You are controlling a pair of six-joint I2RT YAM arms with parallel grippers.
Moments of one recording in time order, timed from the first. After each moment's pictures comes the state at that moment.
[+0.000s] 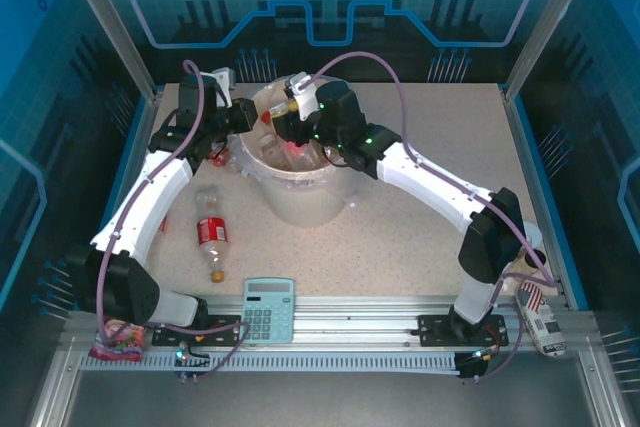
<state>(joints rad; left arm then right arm) -0.16 1.41 1.34 -0.45 0.16 -0.40 0.75 1.78 1.64 -0.18 -0.09 0.11</state>
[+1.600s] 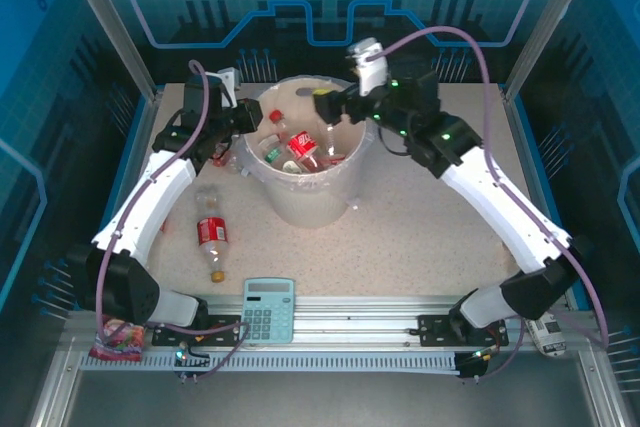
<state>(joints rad) -0.20 1.42 1.34 -0.45 0.15 -0.40 0.59 1.44 1.63 -0.40 -0.05 0.05</state>
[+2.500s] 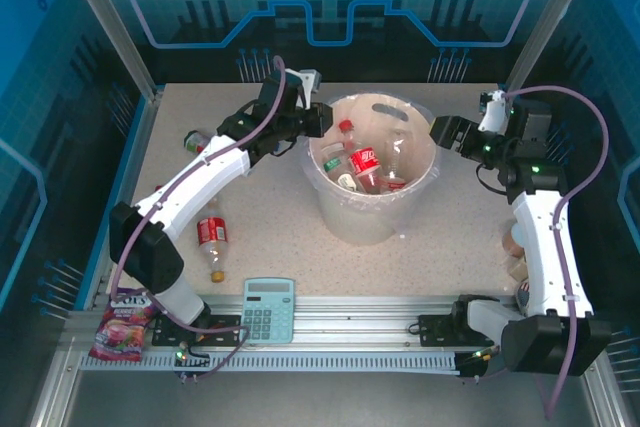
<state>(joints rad) -0.53 1.65 1.58 -0.47 0.10 -0.43 -0.11 1.13 1.21 -0.64 -0.57 0.37</state>
